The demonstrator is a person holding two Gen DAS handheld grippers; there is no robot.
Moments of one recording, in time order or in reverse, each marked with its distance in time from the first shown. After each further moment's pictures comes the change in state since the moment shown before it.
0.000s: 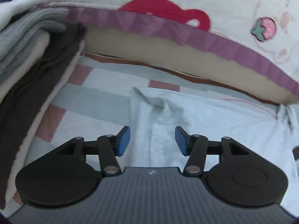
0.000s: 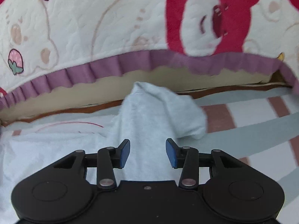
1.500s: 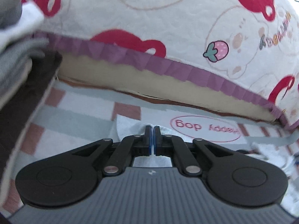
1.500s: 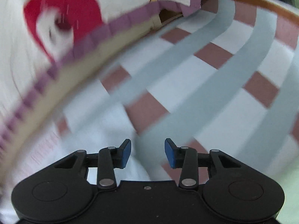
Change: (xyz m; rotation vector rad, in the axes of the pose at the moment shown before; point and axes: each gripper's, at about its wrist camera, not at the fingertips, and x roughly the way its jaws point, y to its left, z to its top) left arm -0.057 -0.012 -0.008 0.138 -0.143 -0.198; right arm -0.120 -0.107 -0.106 0.568 -0.018 -0.136
